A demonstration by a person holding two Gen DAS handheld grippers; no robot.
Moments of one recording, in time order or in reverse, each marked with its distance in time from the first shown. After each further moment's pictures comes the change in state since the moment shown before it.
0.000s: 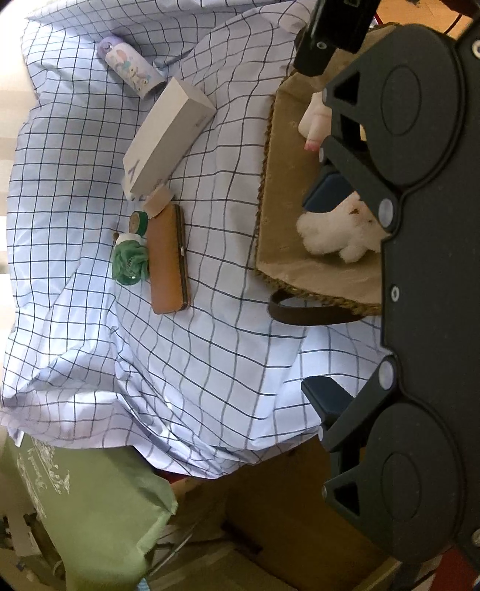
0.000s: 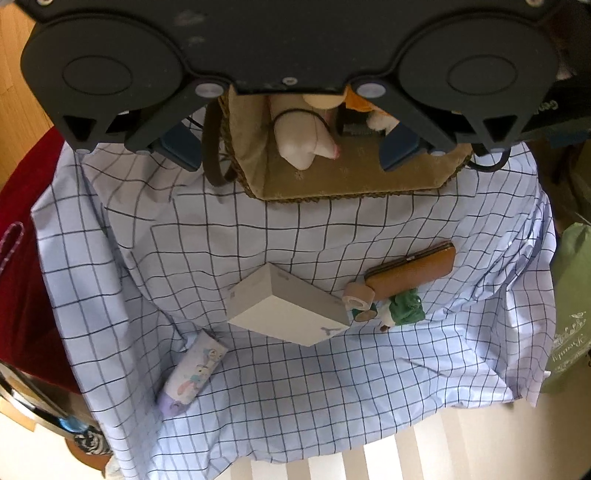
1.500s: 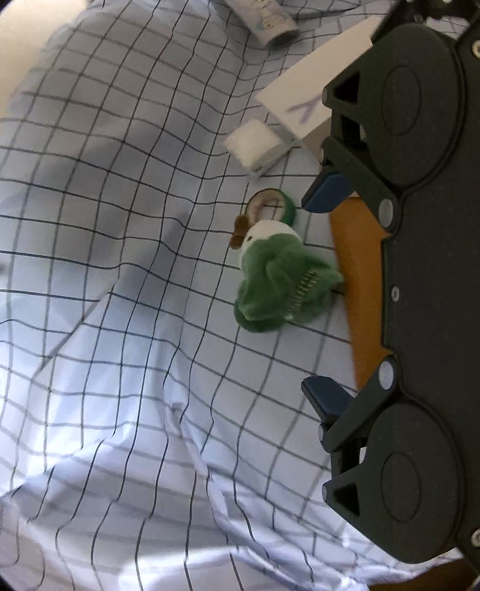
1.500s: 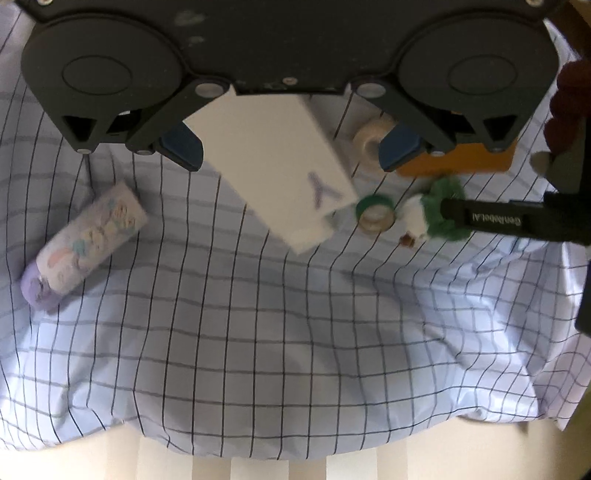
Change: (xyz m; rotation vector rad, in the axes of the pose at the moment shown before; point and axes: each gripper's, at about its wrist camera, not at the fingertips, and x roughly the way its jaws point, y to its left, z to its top) left arm 0.221 -0.008 0.221 -0.072 0.134 -0.156; right arm 0.190 0.037 0.215 -0.235 0.010 0.038
